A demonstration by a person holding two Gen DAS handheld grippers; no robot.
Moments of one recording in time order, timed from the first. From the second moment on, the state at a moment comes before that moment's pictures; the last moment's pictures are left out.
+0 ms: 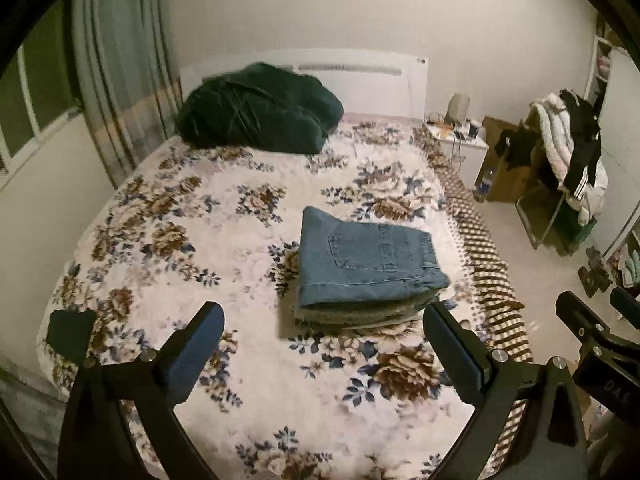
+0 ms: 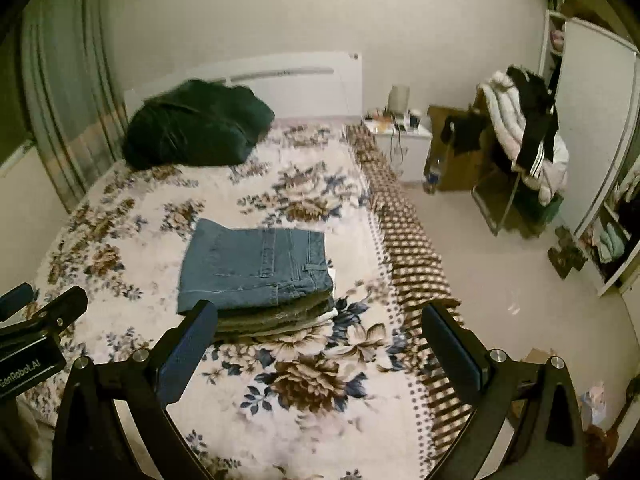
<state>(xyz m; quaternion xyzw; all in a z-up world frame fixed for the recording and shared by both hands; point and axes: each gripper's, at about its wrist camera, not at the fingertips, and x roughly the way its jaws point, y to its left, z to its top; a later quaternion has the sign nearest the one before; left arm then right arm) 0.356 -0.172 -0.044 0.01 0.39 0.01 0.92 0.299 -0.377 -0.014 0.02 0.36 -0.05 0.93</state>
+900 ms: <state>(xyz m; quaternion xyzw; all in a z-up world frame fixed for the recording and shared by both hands) 0.213 -0.178 0.045 0.00 0.33 0.01 0.94 0.103 -0.370 0.133 0.01 0.29 -0.04 0.96</state>
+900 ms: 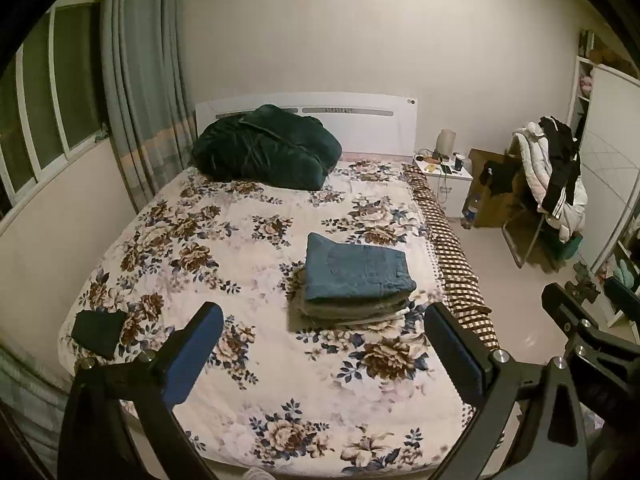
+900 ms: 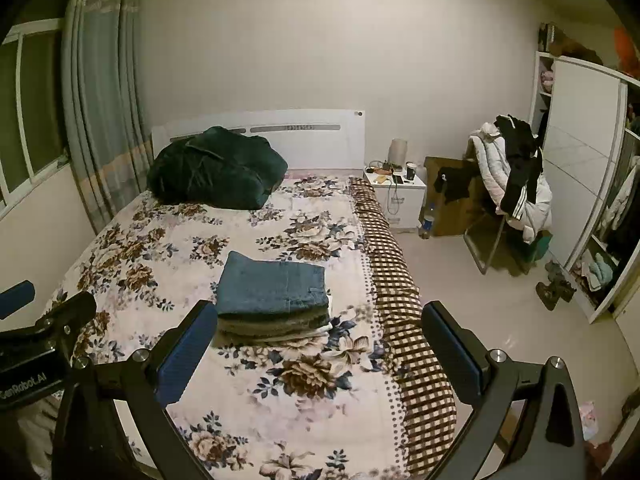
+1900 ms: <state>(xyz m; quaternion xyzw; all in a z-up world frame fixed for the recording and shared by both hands) 0.212 -0.174 0.048 0.00 0.33 0.02 0.95 0.117 -0.371 0.133 0.02 0.29 -0.03 0.96</state>
